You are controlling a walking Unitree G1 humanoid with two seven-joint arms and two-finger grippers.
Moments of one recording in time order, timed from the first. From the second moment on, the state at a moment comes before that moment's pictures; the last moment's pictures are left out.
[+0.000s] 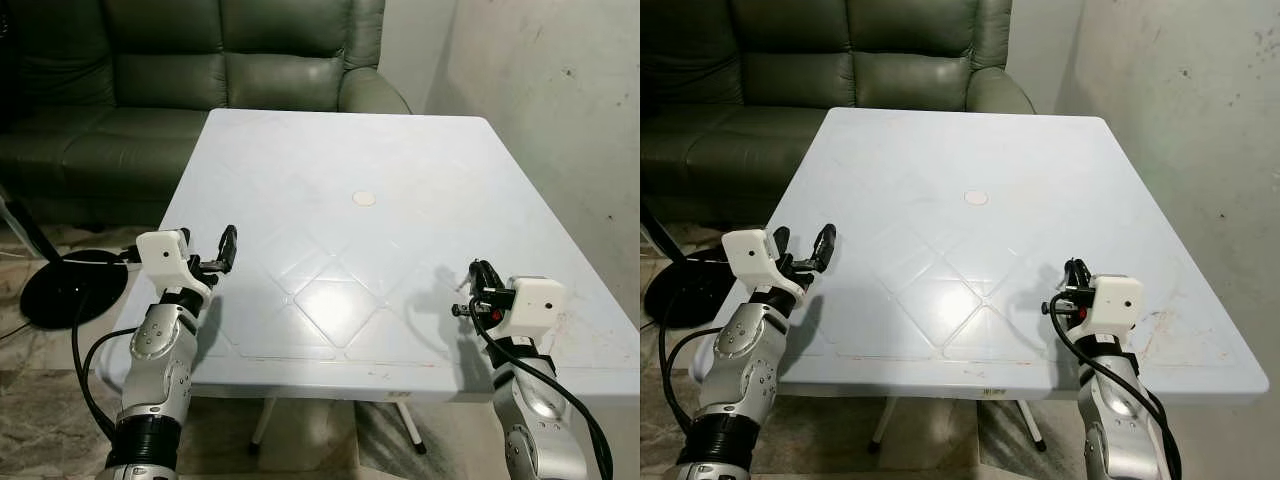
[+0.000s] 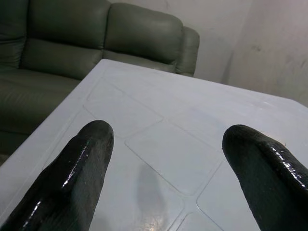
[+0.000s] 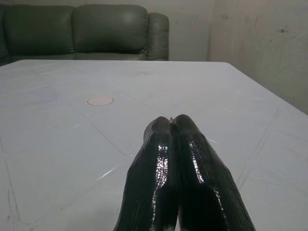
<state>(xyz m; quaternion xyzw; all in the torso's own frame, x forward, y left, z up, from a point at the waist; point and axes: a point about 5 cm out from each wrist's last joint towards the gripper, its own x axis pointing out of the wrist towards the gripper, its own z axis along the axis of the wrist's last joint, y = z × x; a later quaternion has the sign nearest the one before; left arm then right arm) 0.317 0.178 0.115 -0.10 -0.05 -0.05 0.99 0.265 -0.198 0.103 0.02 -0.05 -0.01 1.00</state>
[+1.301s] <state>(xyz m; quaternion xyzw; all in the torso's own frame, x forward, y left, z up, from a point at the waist) 0.309 0.165 0.117 -0.09 -0.06 -0.07 0.99 0.266 -0.194 0.104 0.03 -0.05 0.00 1.00</state>
